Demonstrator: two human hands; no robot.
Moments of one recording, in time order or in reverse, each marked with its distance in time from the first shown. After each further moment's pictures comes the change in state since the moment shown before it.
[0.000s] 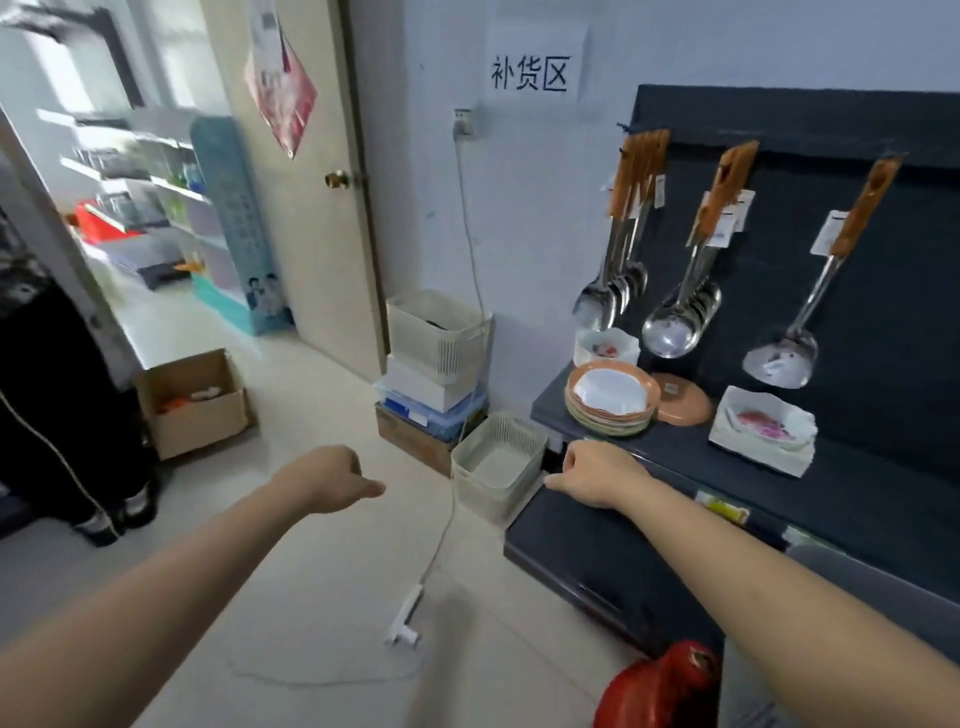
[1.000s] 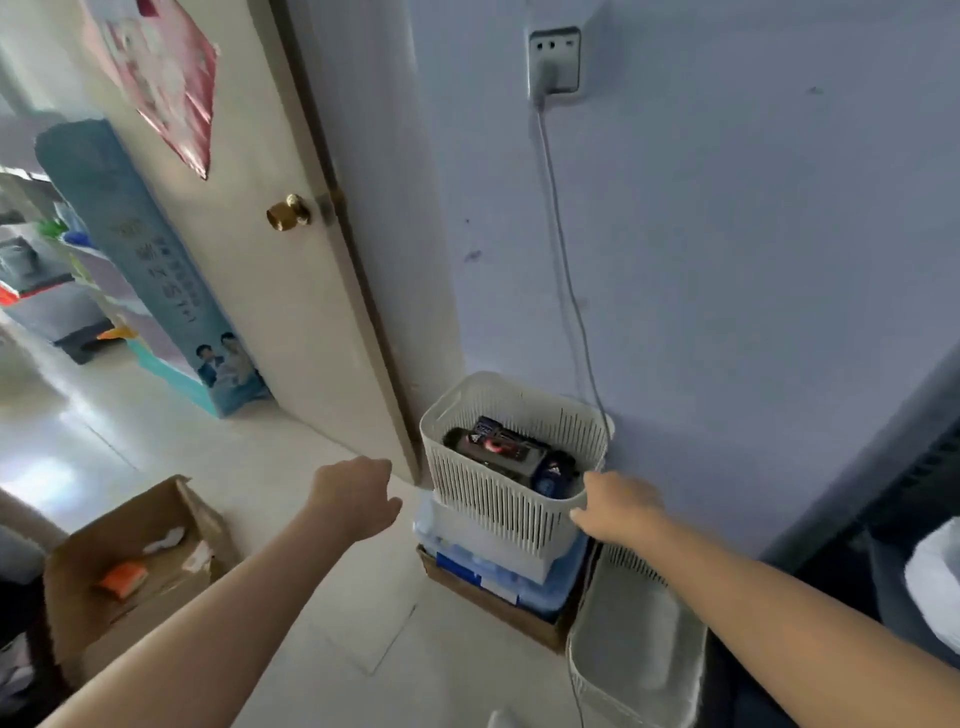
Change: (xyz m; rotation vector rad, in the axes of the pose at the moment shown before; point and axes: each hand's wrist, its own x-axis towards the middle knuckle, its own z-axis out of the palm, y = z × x) left_hand 0.742 -0.027 -0.231 0.593 0.118 0.232; right_hand 0.727 -0.208 -0.048 -0.118 -0.018 0.154
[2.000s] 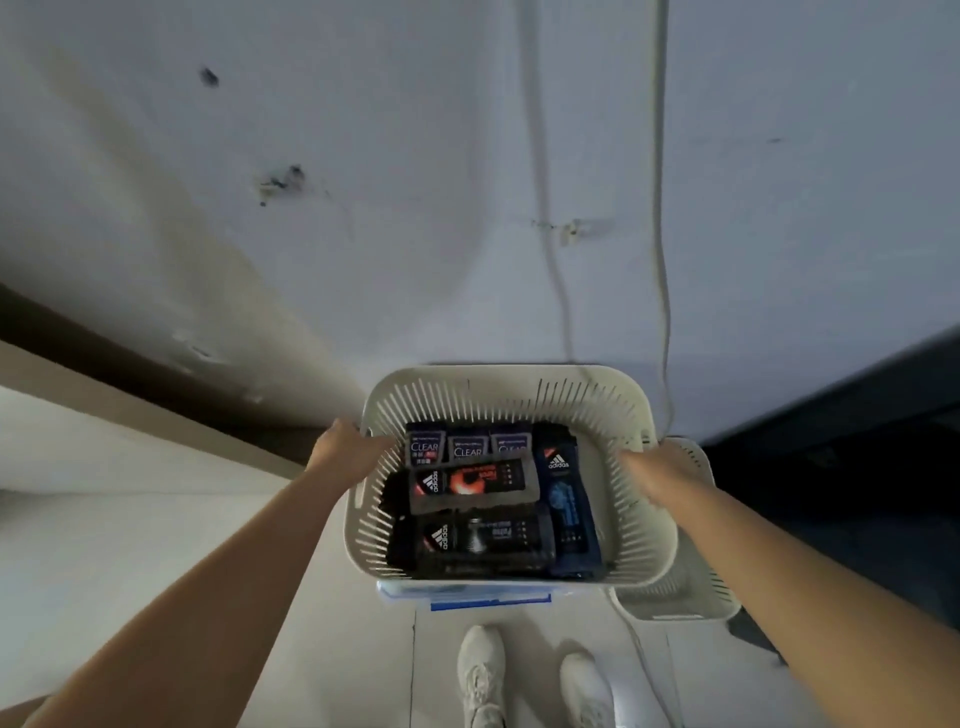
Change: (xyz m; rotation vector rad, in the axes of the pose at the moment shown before) left_hand 0.469 0.039 0.115 -0.654 -0.443 0.030; right_hand 0.266 0.025 0.092 0.869 0.008 1.071
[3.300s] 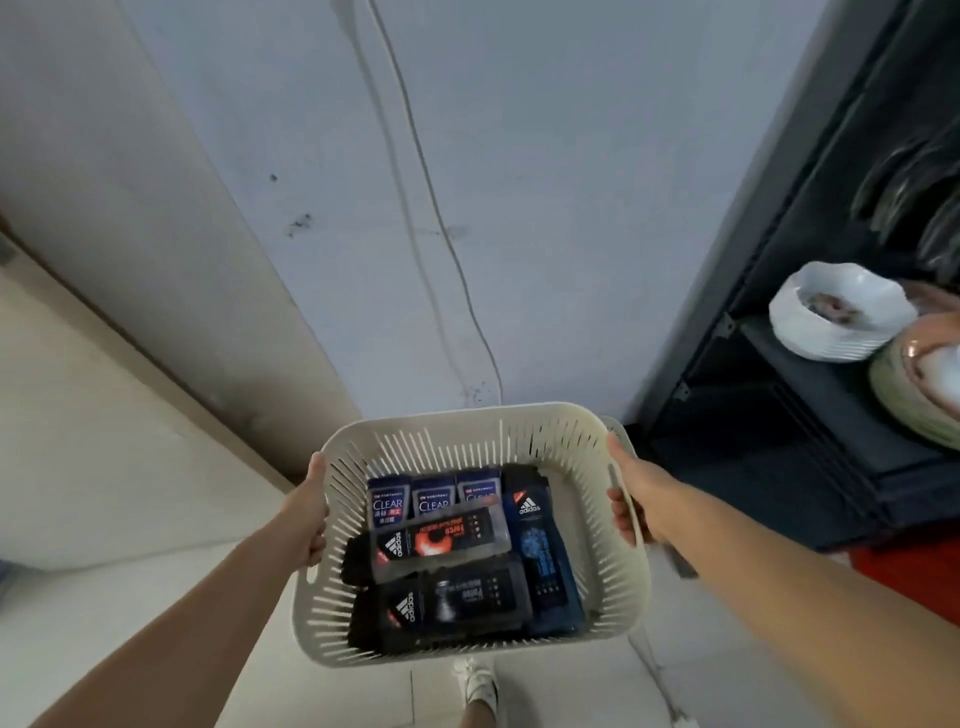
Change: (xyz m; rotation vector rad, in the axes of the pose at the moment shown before) left_hand -0.271 -0.101 0.003 -0.523 -0.069 -0.106; right_hand -0.234 0.180 -0.053 0.688 -0.198 0.196
